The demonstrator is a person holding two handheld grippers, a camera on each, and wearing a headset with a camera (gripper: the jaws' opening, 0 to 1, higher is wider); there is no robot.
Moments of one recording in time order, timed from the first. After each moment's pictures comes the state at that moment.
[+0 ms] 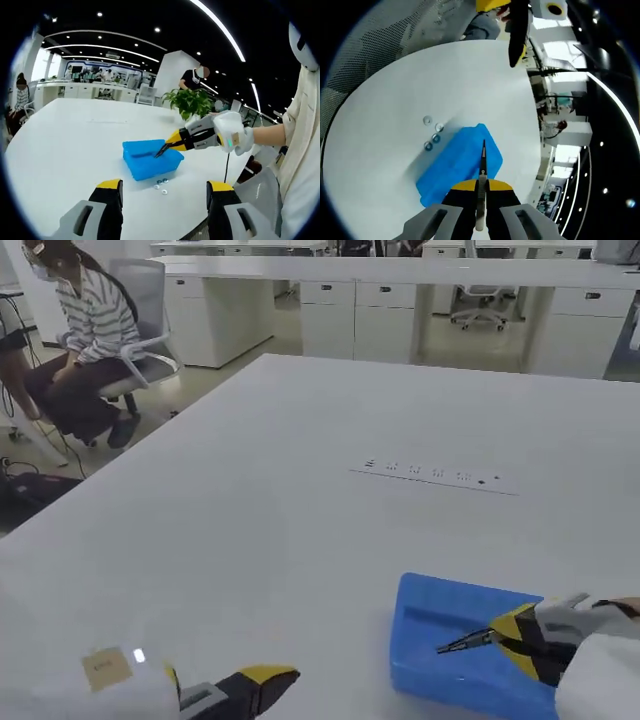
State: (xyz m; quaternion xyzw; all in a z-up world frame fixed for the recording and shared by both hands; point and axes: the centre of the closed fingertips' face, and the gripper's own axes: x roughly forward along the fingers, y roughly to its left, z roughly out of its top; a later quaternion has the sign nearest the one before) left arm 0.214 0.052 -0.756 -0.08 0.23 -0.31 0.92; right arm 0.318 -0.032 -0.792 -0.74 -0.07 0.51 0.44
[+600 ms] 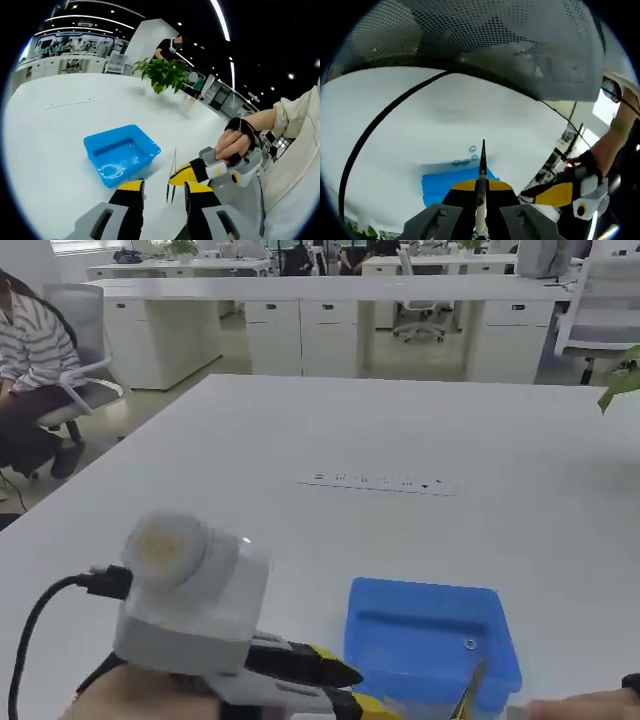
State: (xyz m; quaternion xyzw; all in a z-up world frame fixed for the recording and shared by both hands) left arm 0.254 -0.007 -0.755 -0.08 0.35 -0.45 0.82; right arm 0.230 -0.045 -0.817 -0.83 -0.28 0.48 0.08
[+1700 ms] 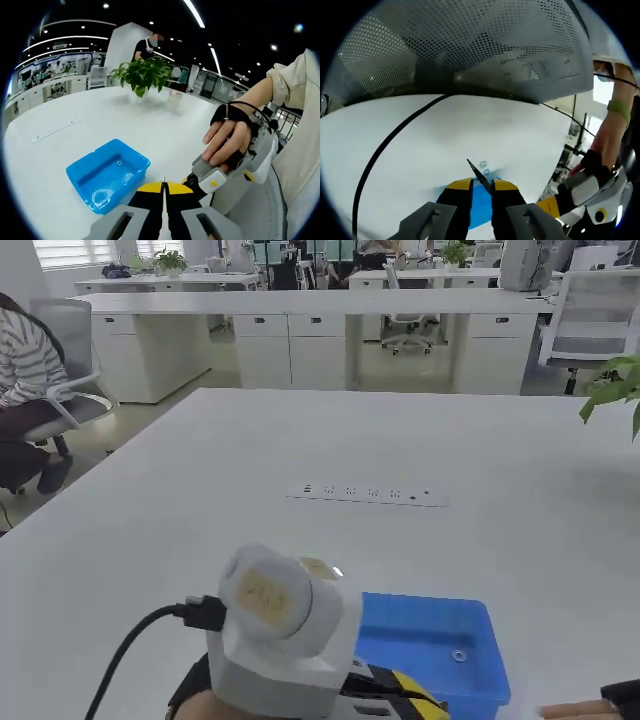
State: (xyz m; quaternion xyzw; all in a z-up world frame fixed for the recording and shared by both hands) left arm 0.256 -0.051 -0.764 0.03 0.29 -0.49 0.82; right arm 0.217 -0.060 -0.830 -0.77 -0.18 0.58 0.20
